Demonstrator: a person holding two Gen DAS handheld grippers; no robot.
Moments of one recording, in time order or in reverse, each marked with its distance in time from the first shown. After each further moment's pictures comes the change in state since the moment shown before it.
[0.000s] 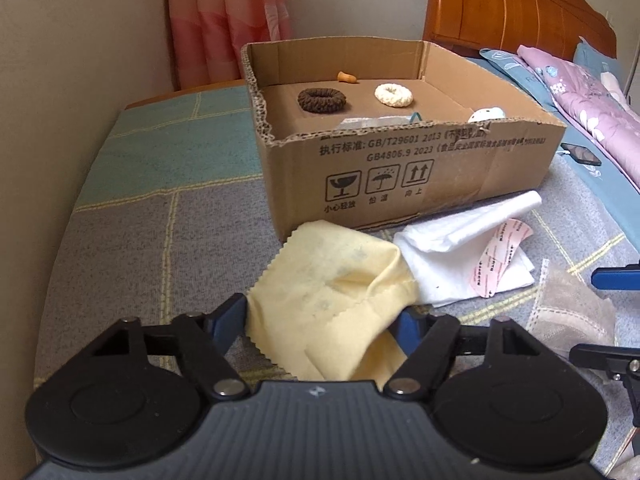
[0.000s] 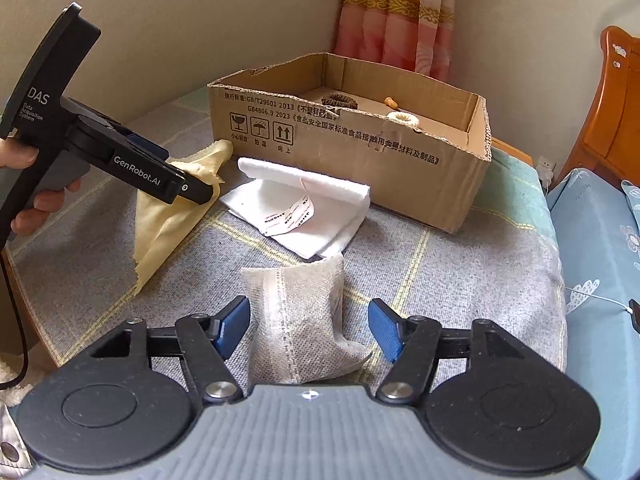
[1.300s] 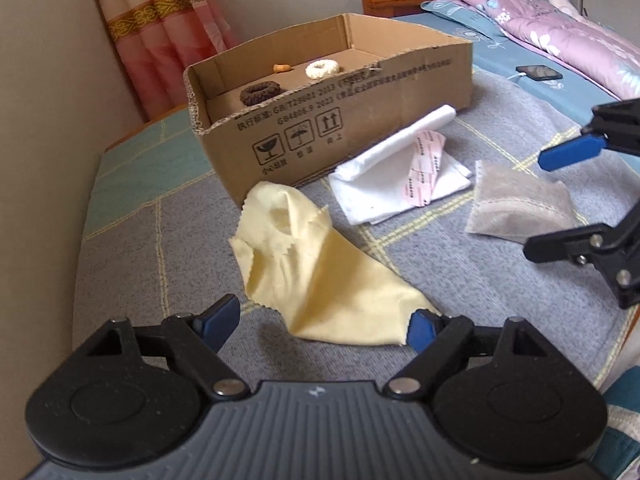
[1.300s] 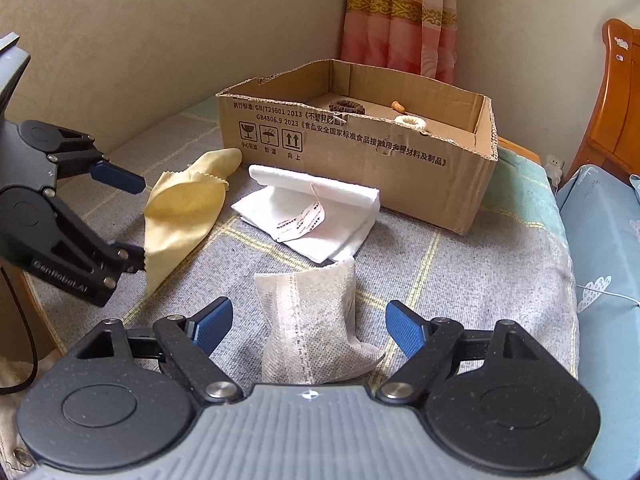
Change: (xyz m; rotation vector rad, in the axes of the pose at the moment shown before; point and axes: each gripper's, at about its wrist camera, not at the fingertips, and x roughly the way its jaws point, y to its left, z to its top) left arm -0.036 -0.037 -0.033 0.249 0.023 0.054; right arm -0.002 -0.001 -0.002 0.026 -0.024 0.039
